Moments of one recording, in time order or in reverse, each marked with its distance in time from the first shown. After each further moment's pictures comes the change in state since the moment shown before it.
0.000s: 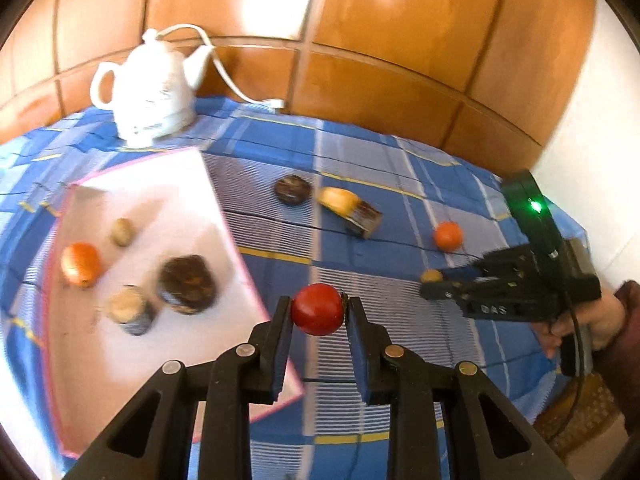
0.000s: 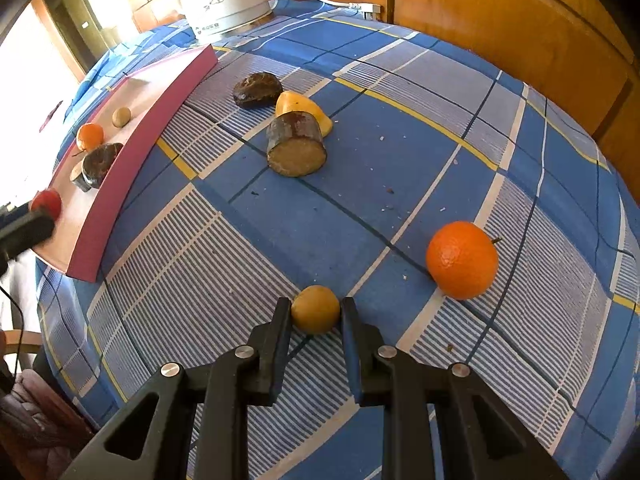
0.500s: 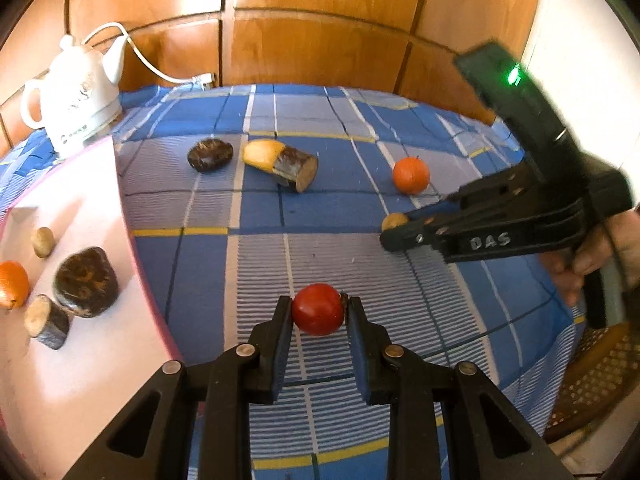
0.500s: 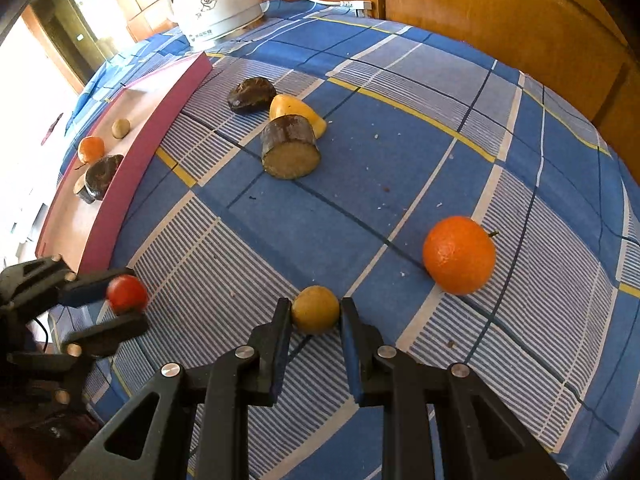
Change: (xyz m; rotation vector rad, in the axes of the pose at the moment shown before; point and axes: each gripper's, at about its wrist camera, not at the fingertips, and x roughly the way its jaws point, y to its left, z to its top) left arm 0.053 -0.052 -0.022 0.179 0.087 -0.097; right arm 0.001 -0.008 0.004 0.044 0.007 0.044
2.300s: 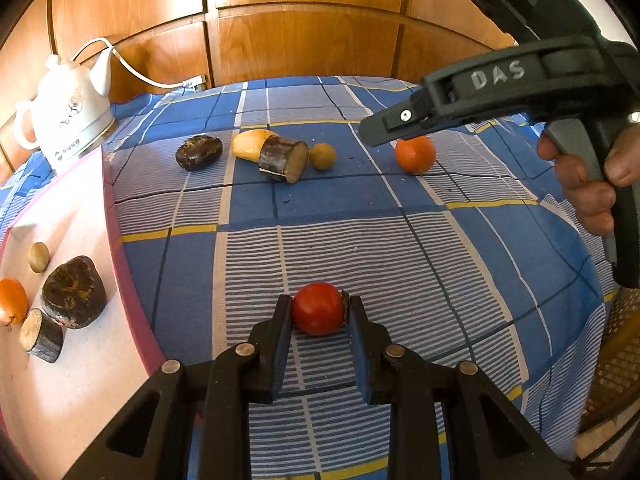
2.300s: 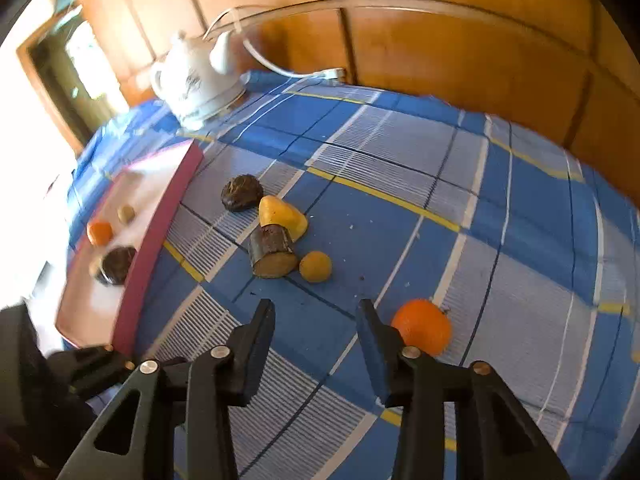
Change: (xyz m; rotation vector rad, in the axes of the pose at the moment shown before) left arm 0.024 -0.012 -0.006 0.080 0.018 0.063; right arm -0.043 -0.004 0.026 0.072 -0.201 -0.019
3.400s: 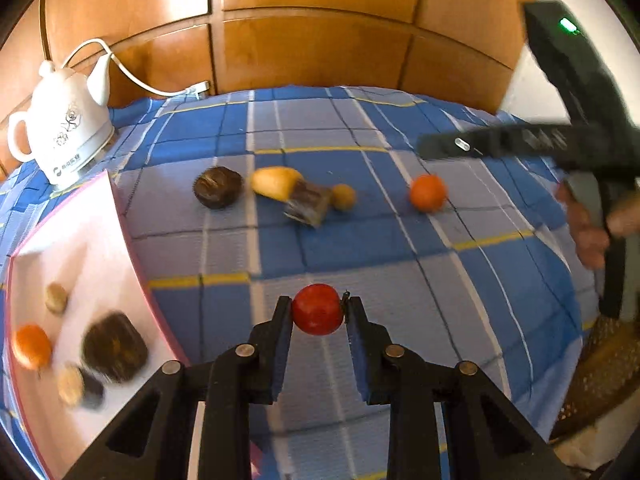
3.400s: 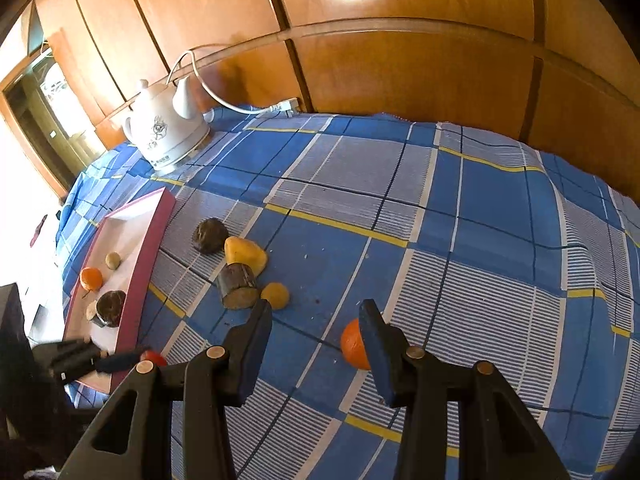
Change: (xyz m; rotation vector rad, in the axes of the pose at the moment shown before) left arm -0.014 0.022 0.042 -0.011 0.042 -0.043; right arm -0.028 -0.033 0.006 0.151 -0.079 -0.031
